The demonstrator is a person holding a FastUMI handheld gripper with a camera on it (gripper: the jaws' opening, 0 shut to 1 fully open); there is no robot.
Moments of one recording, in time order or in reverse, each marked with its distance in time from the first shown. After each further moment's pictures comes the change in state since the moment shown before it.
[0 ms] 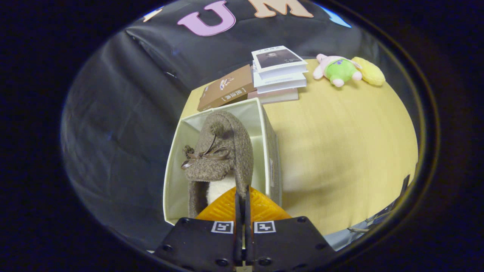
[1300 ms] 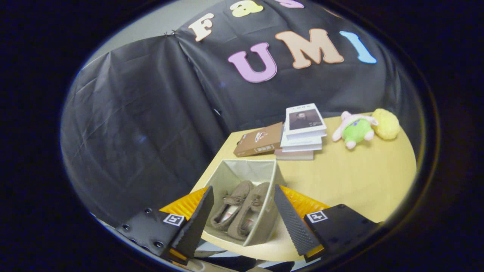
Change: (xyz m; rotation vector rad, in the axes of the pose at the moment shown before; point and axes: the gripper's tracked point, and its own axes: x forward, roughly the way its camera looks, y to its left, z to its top) arm -0.123 -0.014 0.070 -0.209 -0.436 0.248
